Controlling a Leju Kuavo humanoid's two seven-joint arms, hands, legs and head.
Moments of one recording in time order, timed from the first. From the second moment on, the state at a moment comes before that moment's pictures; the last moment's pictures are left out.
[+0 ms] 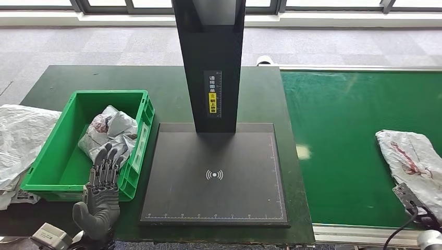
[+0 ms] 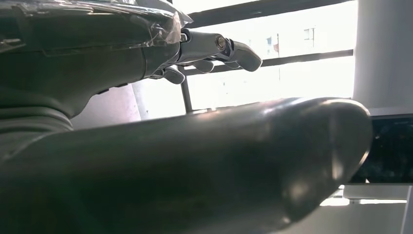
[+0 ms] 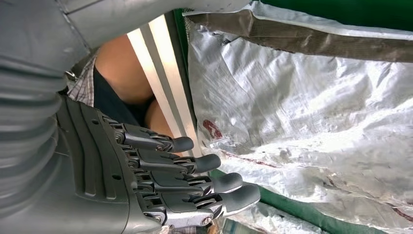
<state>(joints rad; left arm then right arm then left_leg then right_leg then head) 0.28 -0.35 0.18 -1.80 -0.08 -0.38 -0.70 -0.40 -0.49 -0.44 -0.27 1.30 -0.35 0.11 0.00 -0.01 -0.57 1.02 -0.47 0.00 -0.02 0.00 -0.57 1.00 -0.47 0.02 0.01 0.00</state>
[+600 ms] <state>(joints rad) 0.28 -0.36 0.18 -1.77 -0.08 -0.38 -0.70 -0.42 -0.50 -0.45 -0.28 1.34 -0.34 0.08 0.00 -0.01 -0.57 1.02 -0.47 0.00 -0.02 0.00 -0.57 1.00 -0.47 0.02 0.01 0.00</state>
